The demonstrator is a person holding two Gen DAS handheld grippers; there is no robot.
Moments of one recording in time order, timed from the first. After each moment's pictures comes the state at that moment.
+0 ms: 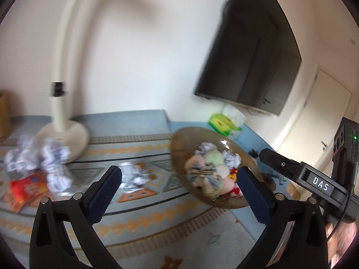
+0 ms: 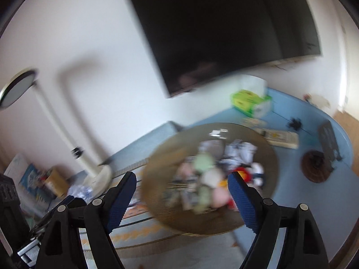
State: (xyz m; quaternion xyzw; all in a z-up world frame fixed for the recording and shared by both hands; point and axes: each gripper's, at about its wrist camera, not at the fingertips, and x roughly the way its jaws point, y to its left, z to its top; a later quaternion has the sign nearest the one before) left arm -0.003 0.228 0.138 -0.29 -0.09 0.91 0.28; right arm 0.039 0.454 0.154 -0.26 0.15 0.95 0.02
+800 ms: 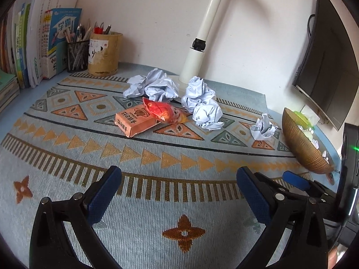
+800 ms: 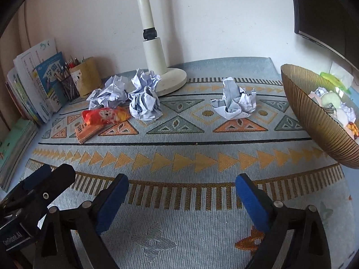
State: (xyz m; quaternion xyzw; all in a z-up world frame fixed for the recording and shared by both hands) left arm 0.040 0.066 0.032 -0.33 -0.12 0.93 0.07; right arm 0.017 0.267 0.011 -0.39 0.03 0.92 -0.10
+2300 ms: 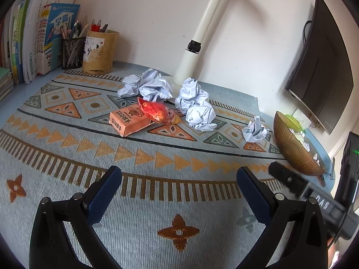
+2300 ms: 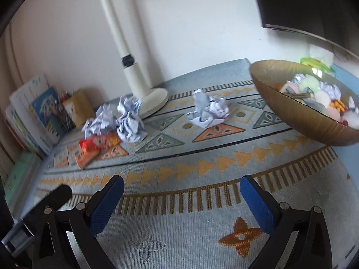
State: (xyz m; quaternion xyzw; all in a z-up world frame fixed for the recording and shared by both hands) left arm 0.040 0.063 0.031 -0.33 -0.14 0.93 0.10; right arm 0.032 0.309 0.022 -0.34 0.13 0.93 -0.05
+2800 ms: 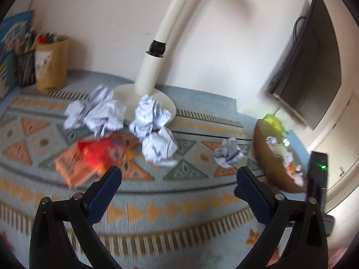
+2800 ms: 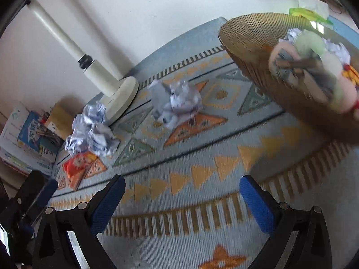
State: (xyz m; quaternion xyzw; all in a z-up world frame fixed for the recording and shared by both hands) left arm -0.056 0.109 0.070 -0.36 -0.12 0.91 0.17; right arm -0.055 0.351 0.012 -0.46 0.21 0.86 -0.05
